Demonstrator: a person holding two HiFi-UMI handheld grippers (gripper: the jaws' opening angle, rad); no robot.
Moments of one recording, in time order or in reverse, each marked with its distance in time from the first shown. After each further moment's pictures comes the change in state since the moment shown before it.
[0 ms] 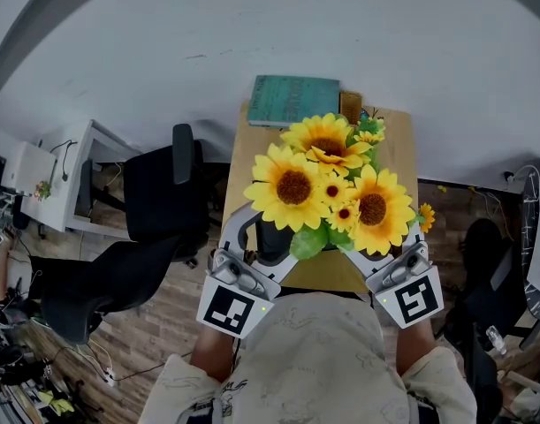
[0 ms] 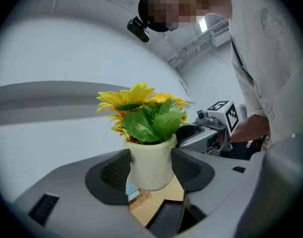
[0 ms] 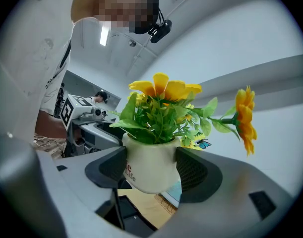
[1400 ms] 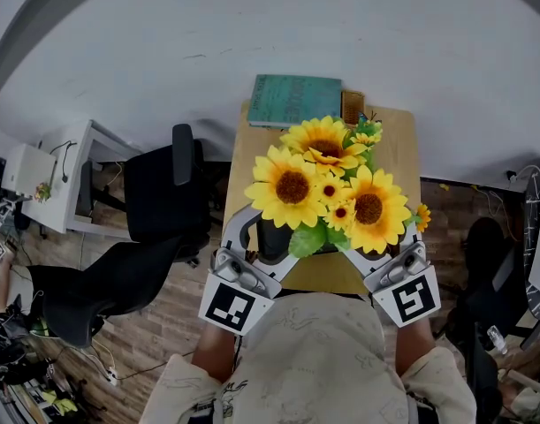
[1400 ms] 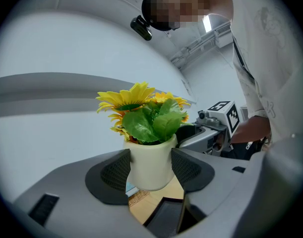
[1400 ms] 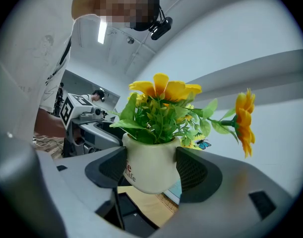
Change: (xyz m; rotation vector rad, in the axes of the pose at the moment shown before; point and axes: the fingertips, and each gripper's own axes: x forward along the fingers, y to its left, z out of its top) left arm 0.006 0.001 -0.015 -0.036 0.018 -0.006; right arm 0.005 -0.001 -0.015 0.013 0.025 -0.002
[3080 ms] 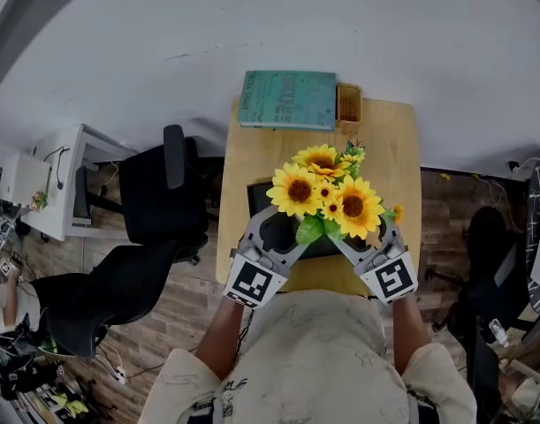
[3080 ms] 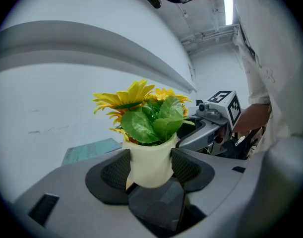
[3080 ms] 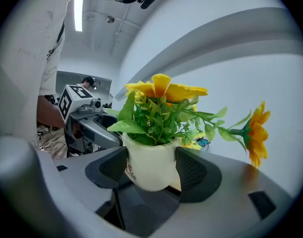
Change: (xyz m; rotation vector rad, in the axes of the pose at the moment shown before) left arm 0.044 -0.028 -0.129 -0.169 0.229 -0.093; right arm 0.001 0.007 -0.146 0.183 0.321 0.021
